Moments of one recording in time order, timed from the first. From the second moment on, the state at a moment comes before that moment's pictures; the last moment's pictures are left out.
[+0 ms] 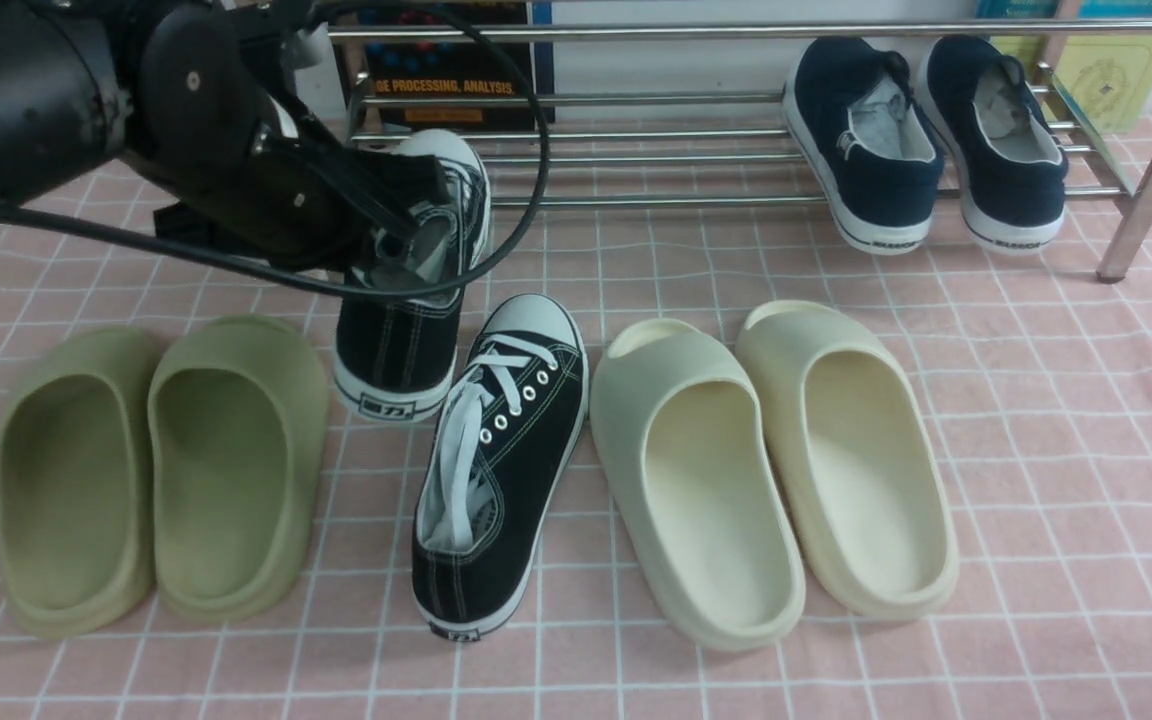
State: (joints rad) right arm -0.06 -0.01 0.01 0.17 0.39 -0.27; left arm -0.35 1.65 -1.35 0.11 0.60 -0.50
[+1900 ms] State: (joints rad) right arm -0.06 -0.01 0.01 0.17 0.39 -0.27; left arm -0.29 1.71 -1.97 0.14 1.08 -0.22
